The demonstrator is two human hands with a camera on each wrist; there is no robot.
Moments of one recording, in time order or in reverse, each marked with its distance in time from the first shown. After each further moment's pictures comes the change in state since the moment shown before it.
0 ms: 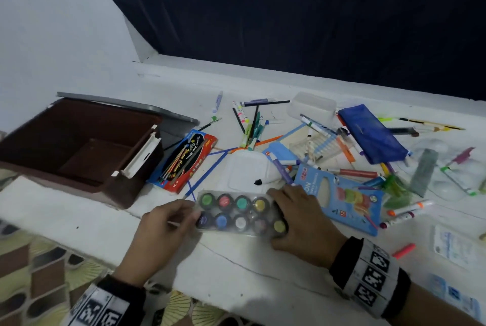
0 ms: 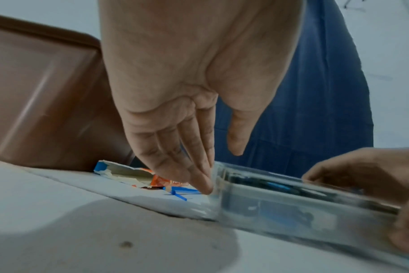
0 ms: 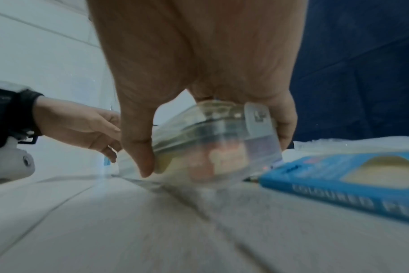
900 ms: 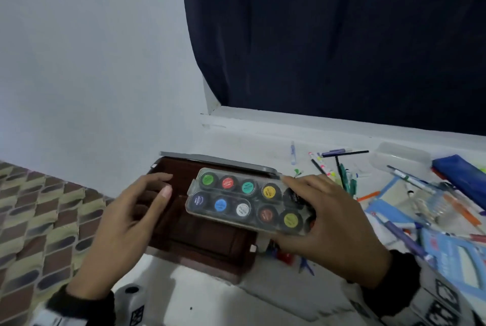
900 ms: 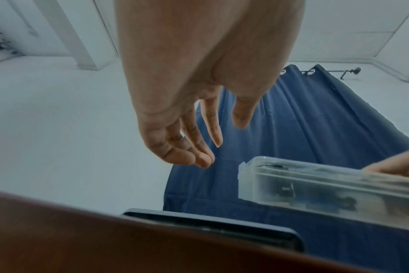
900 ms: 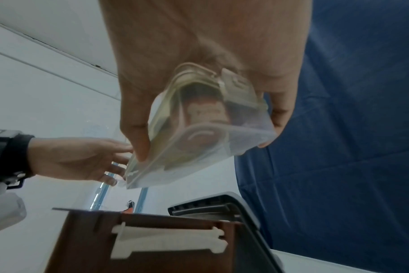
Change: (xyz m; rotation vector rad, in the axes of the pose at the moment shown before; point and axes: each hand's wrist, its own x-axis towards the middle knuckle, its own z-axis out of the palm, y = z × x) left_hand 0.081 -0.082 -0.256 -0.178 0.281 0.184; right_hand 0.142 -0.207 -0.046 0.077 0.481 -0.135
